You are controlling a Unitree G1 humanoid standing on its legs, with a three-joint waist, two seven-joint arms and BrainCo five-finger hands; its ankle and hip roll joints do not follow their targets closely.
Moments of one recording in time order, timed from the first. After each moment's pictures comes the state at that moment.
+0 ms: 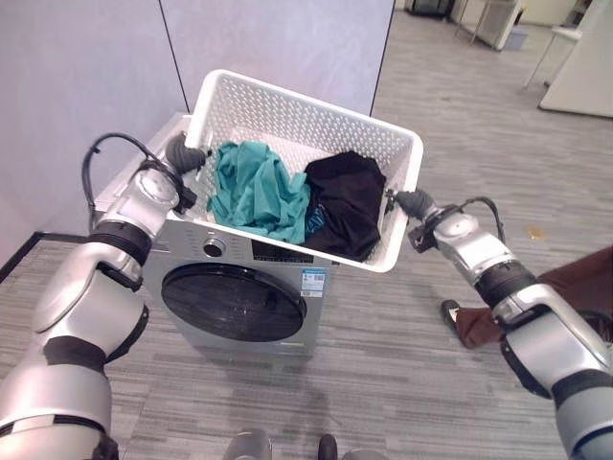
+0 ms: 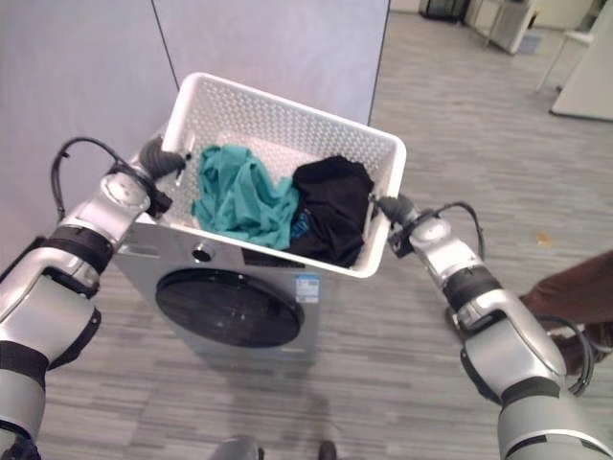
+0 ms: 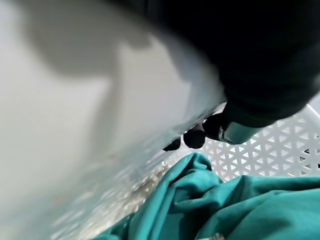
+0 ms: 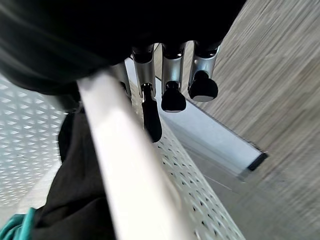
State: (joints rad) left arm -1.22 0.71 -0.76 1.12 -0.25 -0.01 0.05; right arm -0.98 -0.58 0.63 0.76 0.40 0.17 0.05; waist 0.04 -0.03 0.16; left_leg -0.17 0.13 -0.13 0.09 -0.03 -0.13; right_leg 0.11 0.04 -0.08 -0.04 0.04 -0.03
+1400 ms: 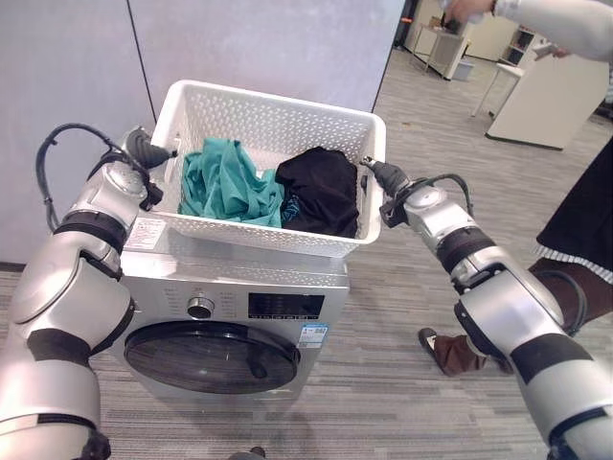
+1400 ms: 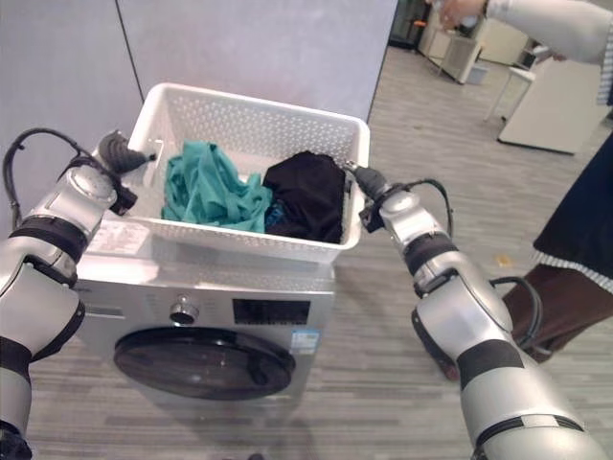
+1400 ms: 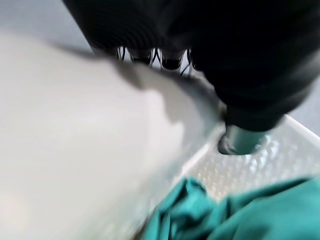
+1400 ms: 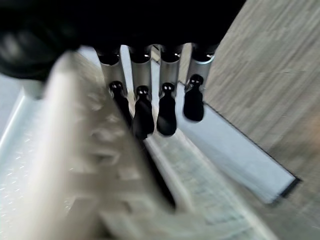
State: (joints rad) left arm -1.31 0.73 -0.83 1.30 -0.23 0.03 0.11; right arm -1.23 -0.36 0.59 1.22 0.37 0.14 0.10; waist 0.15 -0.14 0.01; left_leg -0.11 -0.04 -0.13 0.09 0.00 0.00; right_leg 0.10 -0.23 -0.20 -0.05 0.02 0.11
